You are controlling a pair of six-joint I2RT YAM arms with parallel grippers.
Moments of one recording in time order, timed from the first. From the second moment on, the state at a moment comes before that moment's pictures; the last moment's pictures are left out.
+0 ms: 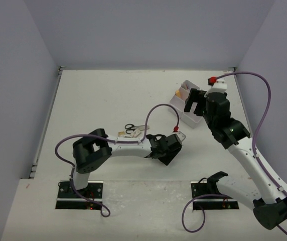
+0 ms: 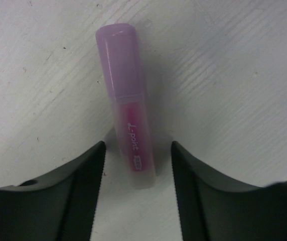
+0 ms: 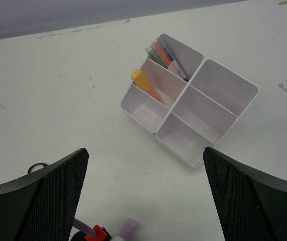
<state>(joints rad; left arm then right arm) -1.21 1.93 1.25 -0.42 -0.21 -0.41 0.46 0.97 1.04 -0.46 0.37 0.36</state>
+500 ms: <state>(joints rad) -1.21 1.75 1.07 -0.41 -0.34 -0.44 0.46 0.84 0.99 -0.41 0.24 0.37</state>
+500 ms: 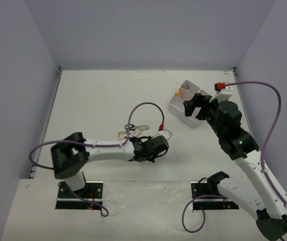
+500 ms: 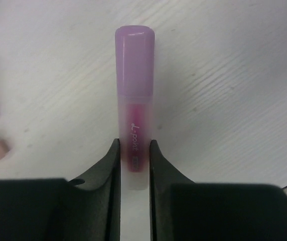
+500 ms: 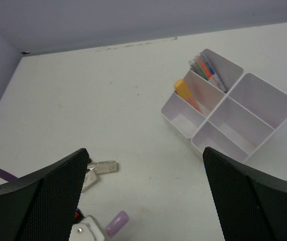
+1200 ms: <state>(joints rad) -1.20 1.01 0.58 0.35 -0.52 -0.15 0.74 1.06 0.91 -0.09 -0.27 0.64</state>
